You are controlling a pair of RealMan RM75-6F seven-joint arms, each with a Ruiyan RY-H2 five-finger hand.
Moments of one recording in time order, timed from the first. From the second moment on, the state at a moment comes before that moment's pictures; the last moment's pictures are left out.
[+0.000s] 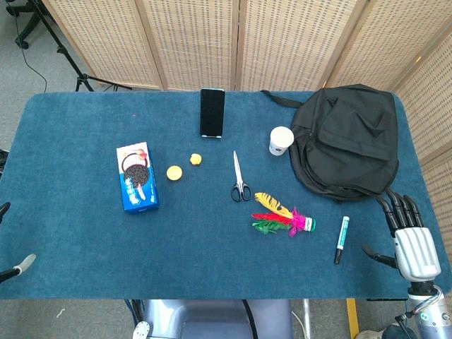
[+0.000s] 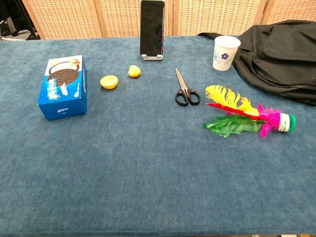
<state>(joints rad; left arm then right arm) 0.04 -1.06 -0.03 -1.74 1.60 1.69 -0.03 0.11 -1.18 0.08 -1.57 -1.62 1.58 0.07</state>
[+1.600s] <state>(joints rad) 0.01 -1.02 -0.06 -1.74 1.51 1.60 -0.08 0.49 -1.55 0.18 -1.65 -1.30 1.08 -0.35</state>
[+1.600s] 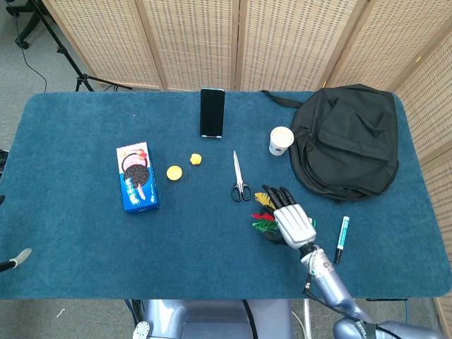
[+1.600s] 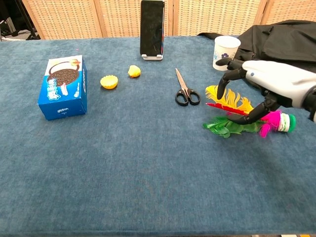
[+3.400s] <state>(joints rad) 0.01 -1.00 -0.06 -1.75 1.50 1.59 -0.12 0.55 -1.59 0.21 -1.67 -1.41 1.20 -0.09</state>
